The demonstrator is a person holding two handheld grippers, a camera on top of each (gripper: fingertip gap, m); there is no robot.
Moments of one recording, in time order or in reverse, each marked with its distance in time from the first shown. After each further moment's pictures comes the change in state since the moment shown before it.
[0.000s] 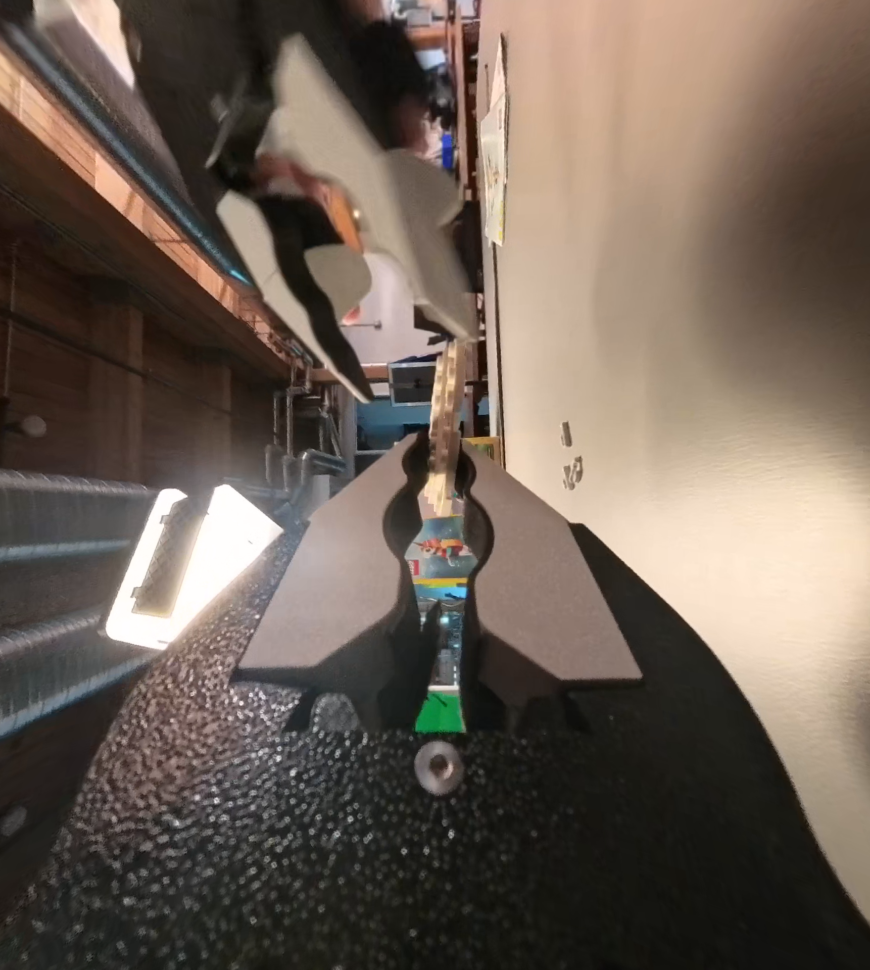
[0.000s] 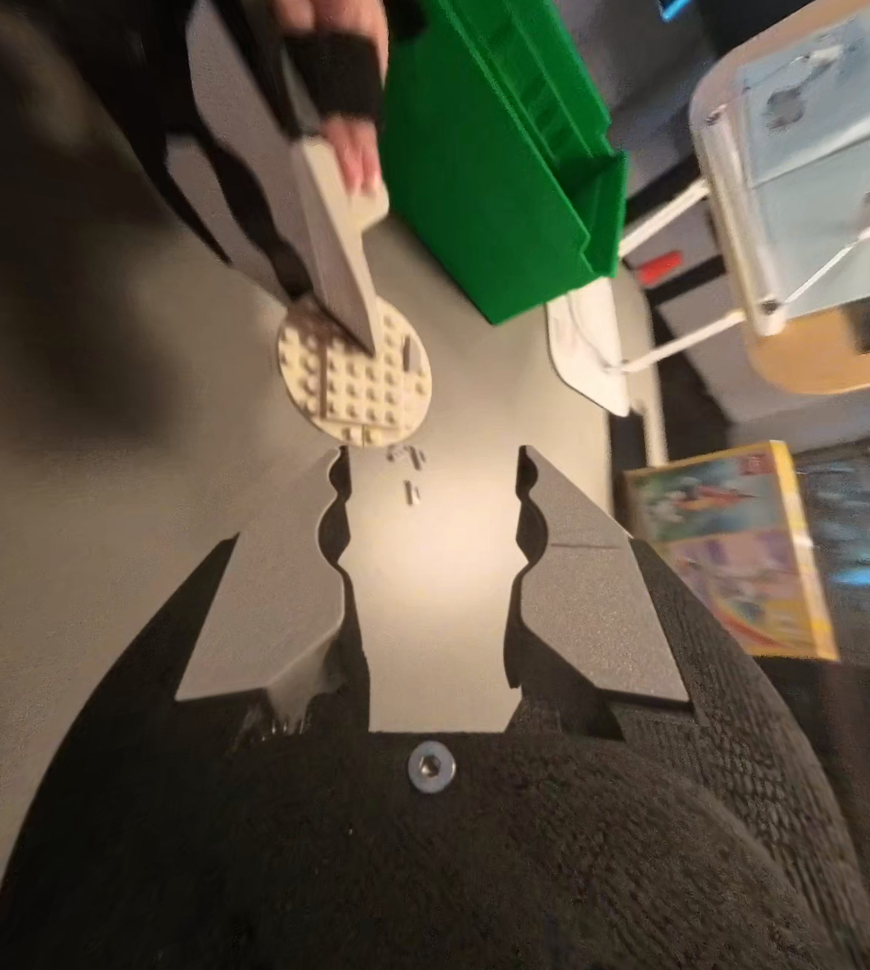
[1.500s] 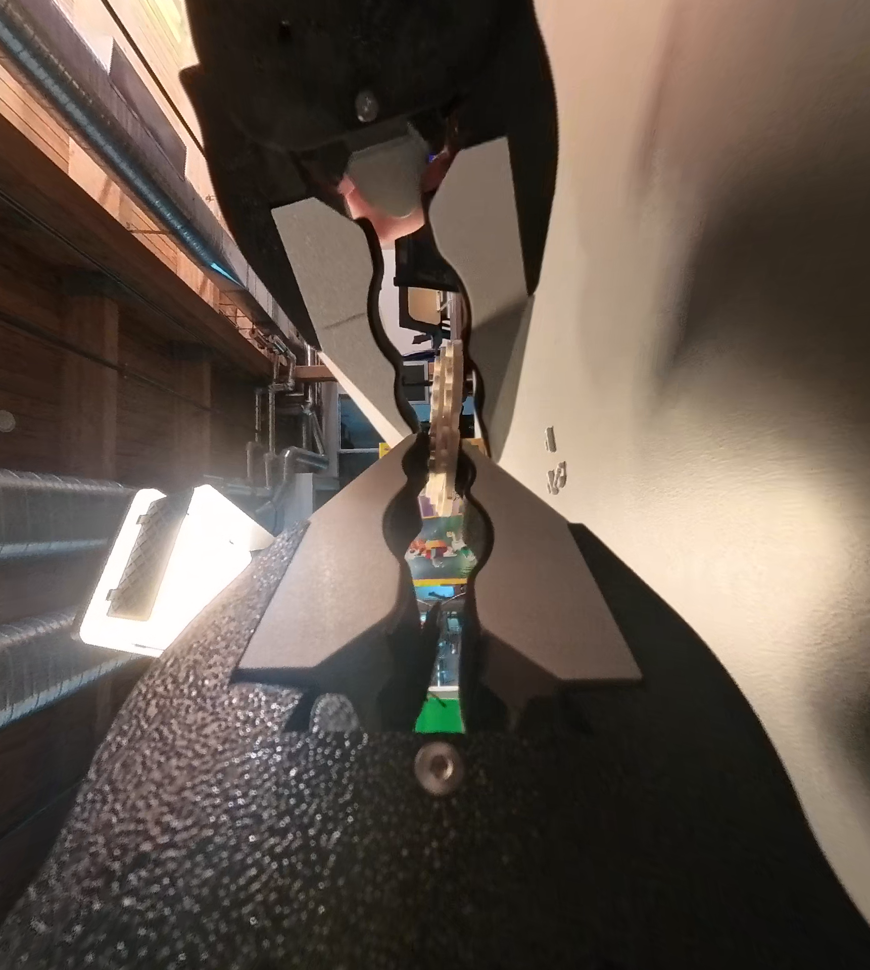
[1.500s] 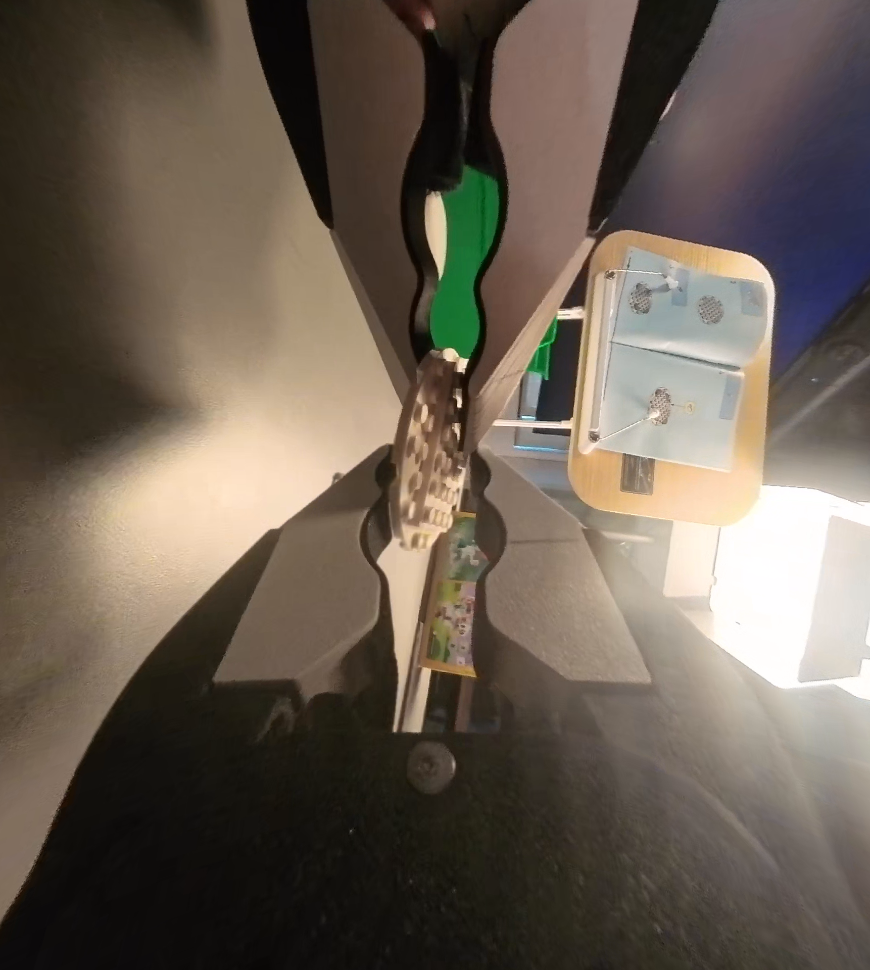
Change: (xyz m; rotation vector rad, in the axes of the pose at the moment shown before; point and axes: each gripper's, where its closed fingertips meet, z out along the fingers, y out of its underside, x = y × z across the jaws) left arm 0.008 -0.007 0.003 -0.002 0.030 -0.024; right arm -0.019 -0.015 0.040 -0.072 0.307 -0.575
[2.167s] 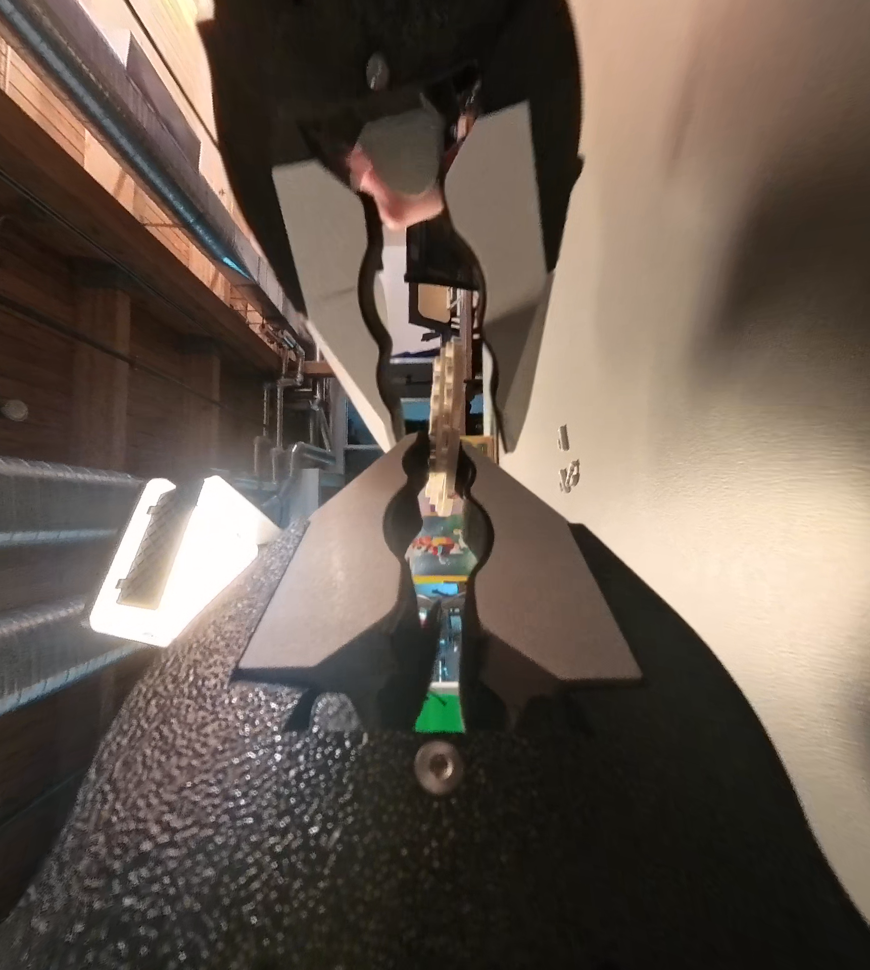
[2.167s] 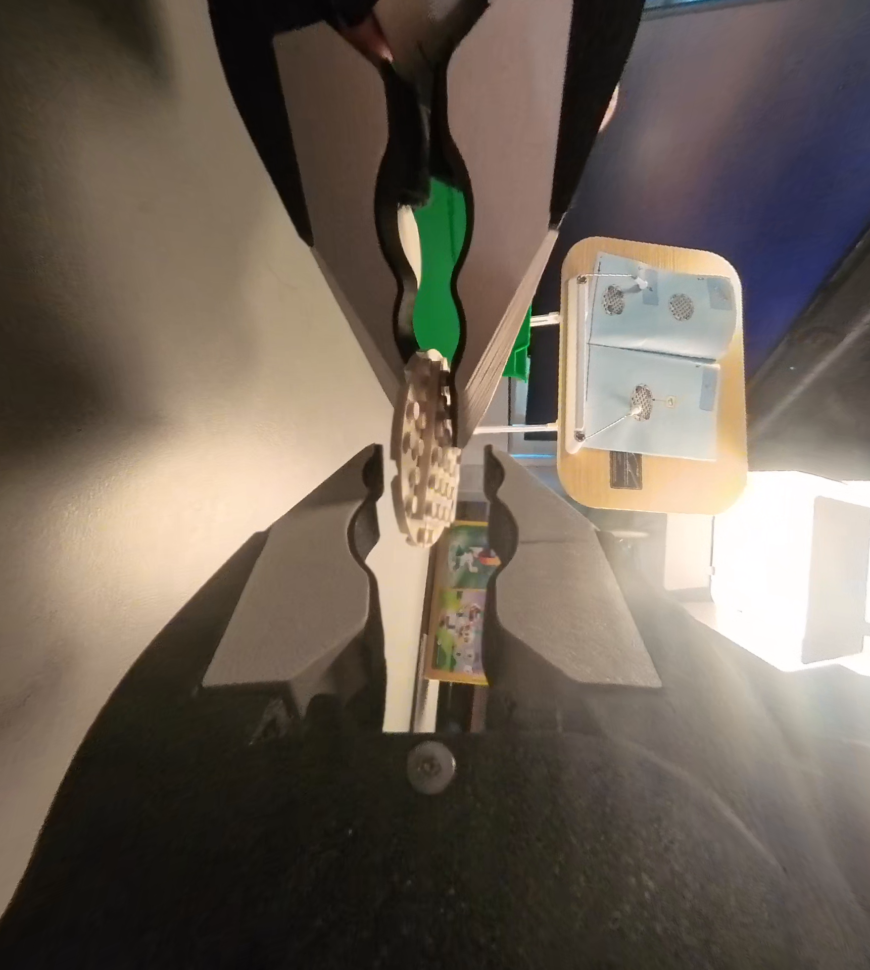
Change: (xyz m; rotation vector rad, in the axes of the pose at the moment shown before) left arm -0.005 0.001 -0.001 -0.008 -0.024 -0.011; right arm 0.007 -0.002 -0.005 0.037 0.051 0.061
